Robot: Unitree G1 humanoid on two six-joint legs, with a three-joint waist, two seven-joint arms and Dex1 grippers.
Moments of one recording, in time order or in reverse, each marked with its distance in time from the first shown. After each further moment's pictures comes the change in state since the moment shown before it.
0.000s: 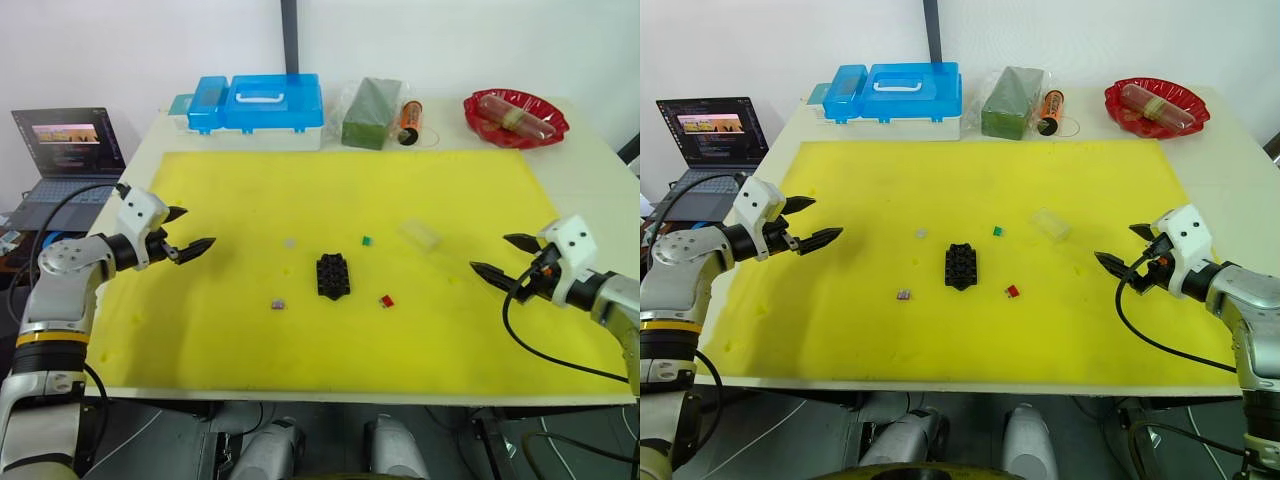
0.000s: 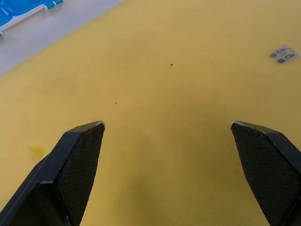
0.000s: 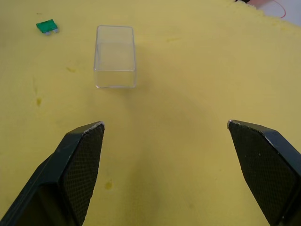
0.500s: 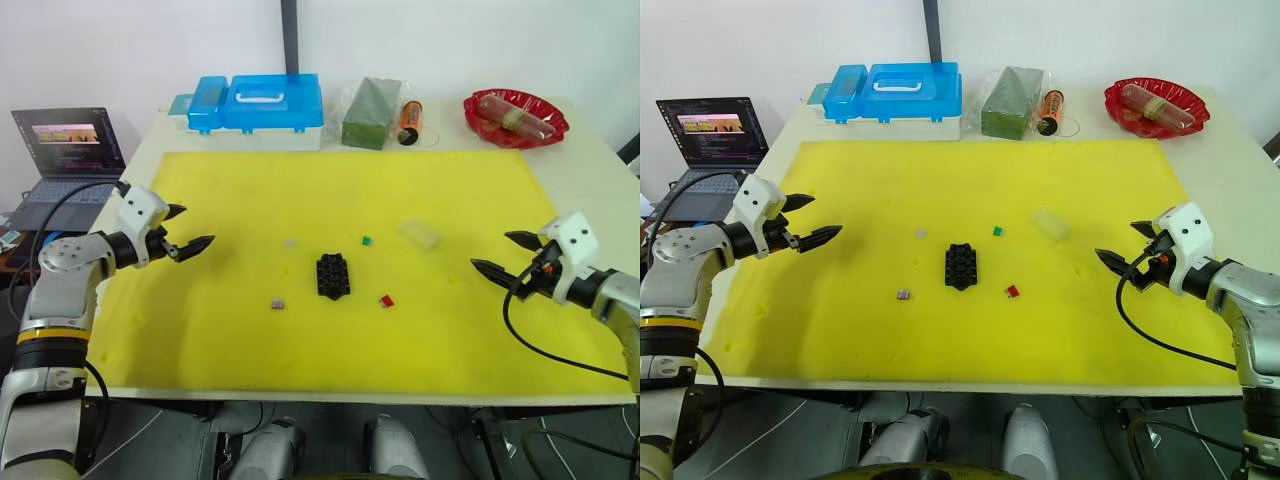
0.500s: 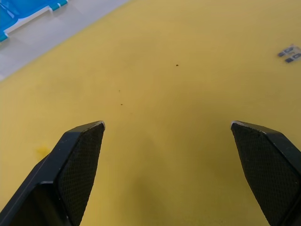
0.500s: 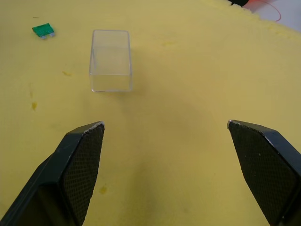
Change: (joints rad) left arm -0.019 -0.001 -0.004 0.028 0.016 -0.021 0.006; right arm -0.018 0.000 0.000 0.021 -0.003 -0.007 -0.001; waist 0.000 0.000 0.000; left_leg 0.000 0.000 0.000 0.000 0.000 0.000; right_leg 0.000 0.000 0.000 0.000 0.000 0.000
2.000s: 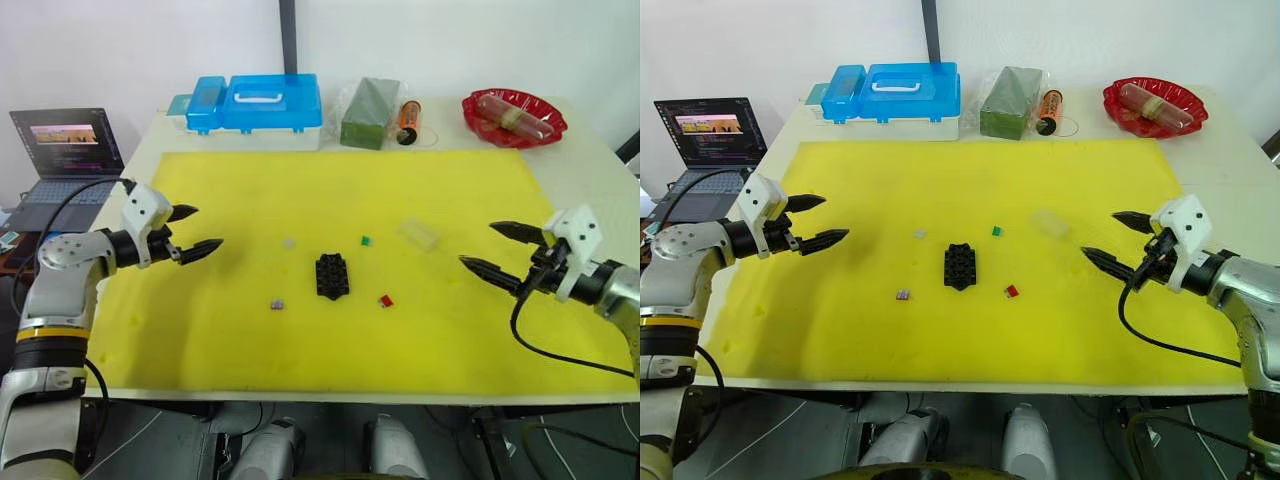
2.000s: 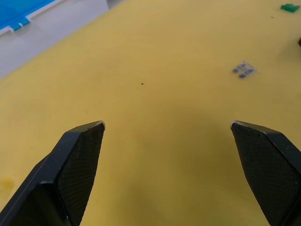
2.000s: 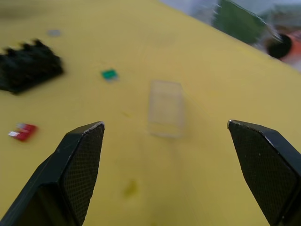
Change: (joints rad) left arm -0.001 0.014 -0.001 -0.054 -0.040 0.031 -0.132; right arm 0.018 -0.032 -0.007 -0.244 0.170 0.063 0.140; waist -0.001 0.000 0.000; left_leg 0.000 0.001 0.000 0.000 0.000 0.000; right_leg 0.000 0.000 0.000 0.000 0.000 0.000
